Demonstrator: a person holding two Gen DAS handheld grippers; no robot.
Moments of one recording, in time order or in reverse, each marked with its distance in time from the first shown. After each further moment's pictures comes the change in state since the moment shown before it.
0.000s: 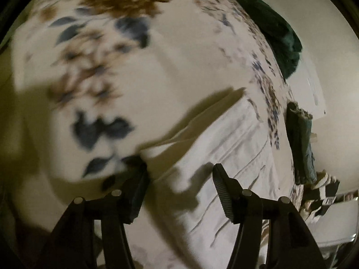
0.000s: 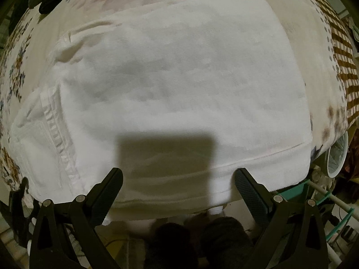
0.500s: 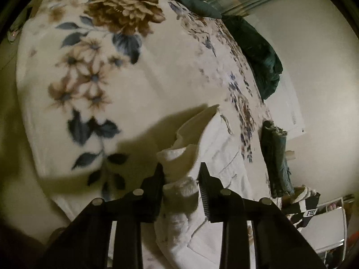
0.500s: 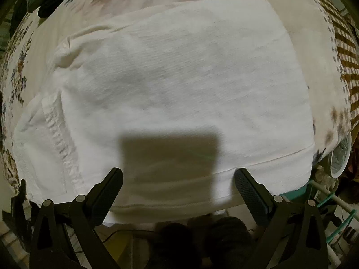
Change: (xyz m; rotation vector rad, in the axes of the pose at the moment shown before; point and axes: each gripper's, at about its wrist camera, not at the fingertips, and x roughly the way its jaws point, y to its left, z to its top) left arm -0.025 0.012 -0.016 -0.077 -0.132 -0.173; right arm -0.007 -0.007 0.003 0.004 0.013 0.028
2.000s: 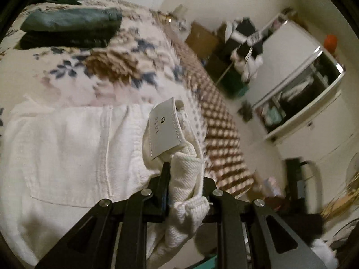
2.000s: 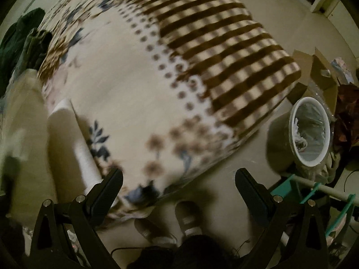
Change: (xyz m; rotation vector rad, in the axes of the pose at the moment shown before) left arm 0.054 -0.351 -0.389 0.949 0.563 -0.273; right arm -0.090 -0.342 -0.030 0.331 -0.225 0.025
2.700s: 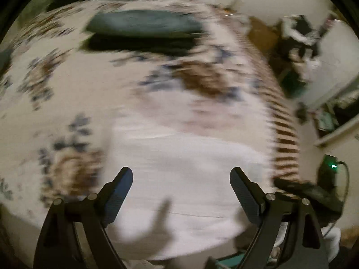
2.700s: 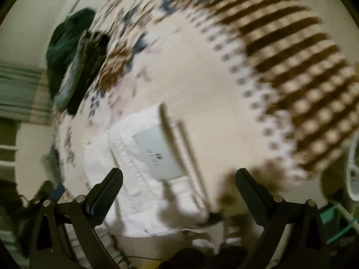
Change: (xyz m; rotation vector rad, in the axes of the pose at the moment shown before) left arm -0.067 0.108 0.050 -0.144 0.098 0.405; right arm 0.022 0.075 0.050 -0.117 0.066 0.447
